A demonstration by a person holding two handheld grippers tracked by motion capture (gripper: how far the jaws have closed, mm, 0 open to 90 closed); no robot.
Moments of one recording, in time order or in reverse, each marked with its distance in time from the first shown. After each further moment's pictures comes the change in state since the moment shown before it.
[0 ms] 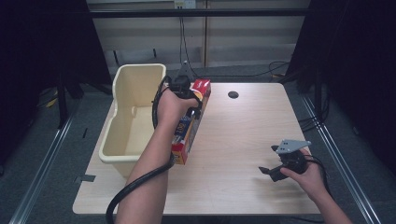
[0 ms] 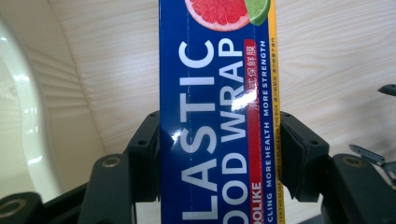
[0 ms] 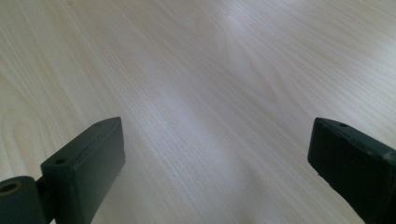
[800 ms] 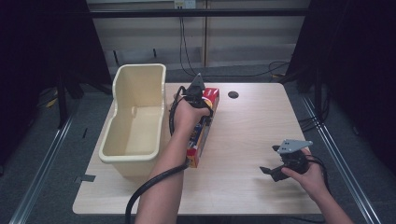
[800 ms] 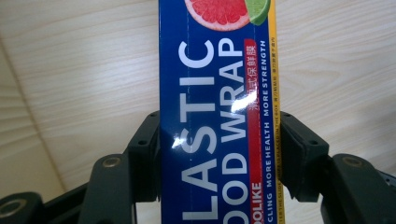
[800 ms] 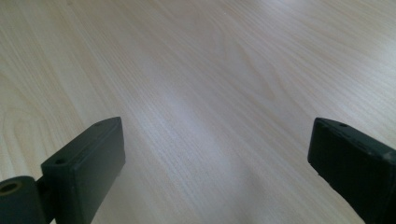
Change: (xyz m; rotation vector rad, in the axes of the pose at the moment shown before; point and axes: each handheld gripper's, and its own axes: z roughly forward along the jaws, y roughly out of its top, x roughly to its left) left arm -0.014 0.010 0.057 0.021 0.001 0.035; right arm -0.001 -0.002 -0.002 -0.004 -0.001 0.003
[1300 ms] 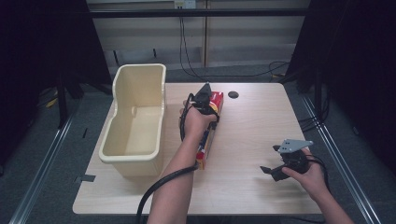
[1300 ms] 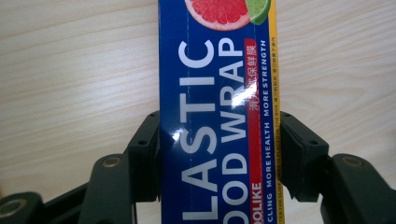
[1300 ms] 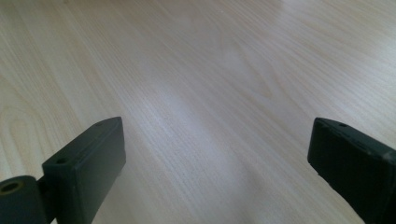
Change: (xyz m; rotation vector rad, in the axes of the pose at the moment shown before) left arm -0.011 0.008 0.044 -0.016 0.019 0.008; right arm -0.002 -0.001 -0.001 0.005 -0.004 0.004
